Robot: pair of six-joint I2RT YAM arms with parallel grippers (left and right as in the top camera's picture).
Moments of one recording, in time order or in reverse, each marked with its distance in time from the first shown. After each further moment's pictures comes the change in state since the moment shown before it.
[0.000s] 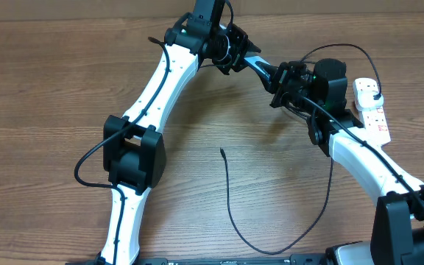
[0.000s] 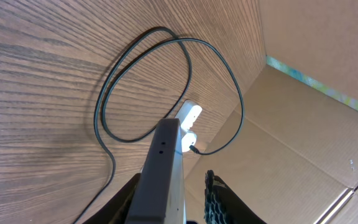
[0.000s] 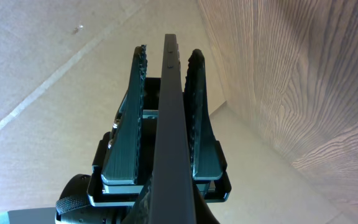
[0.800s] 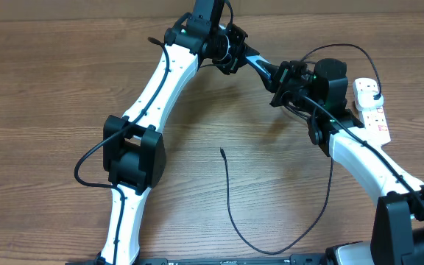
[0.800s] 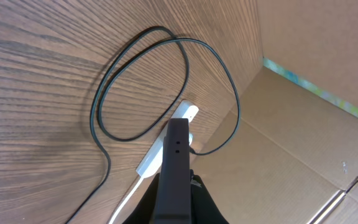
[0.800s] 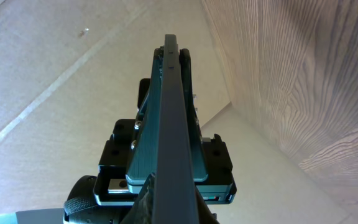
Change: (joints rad) left arm 0.000 0.000 0.000 0.005 0.003 -0.027; right arm -0.001 0.000 0.000 0.002 0.010 0.017
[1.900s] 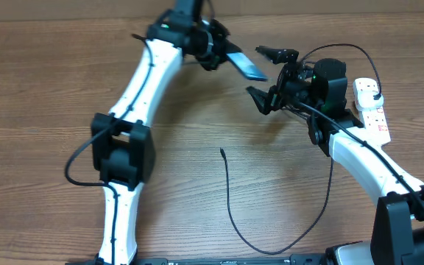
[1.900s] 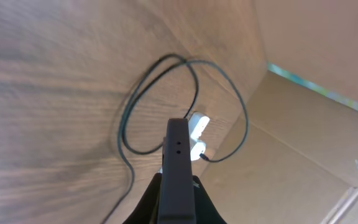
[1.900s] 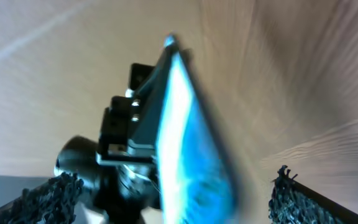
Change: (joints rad) left arm 0.110 0.000 0.000 -0.051 0.048 0.184; right arm -0.004 0.000 0.002 -0.033 -0.086 -0.240
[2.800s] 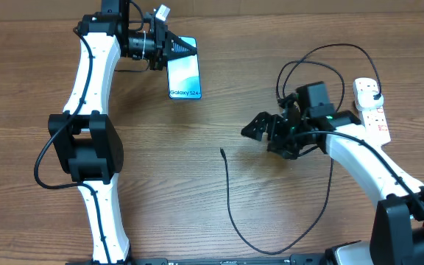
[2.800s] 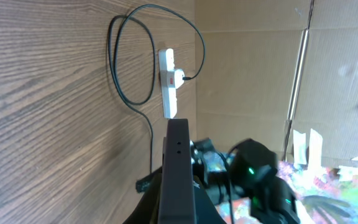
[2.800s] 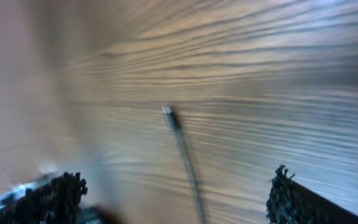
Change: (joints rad) left arm 0.272 0.000 0.000 -0.347 0.542 0.946; right arm 0.060 0.000 0.069 -0.955 0.053 -1.304
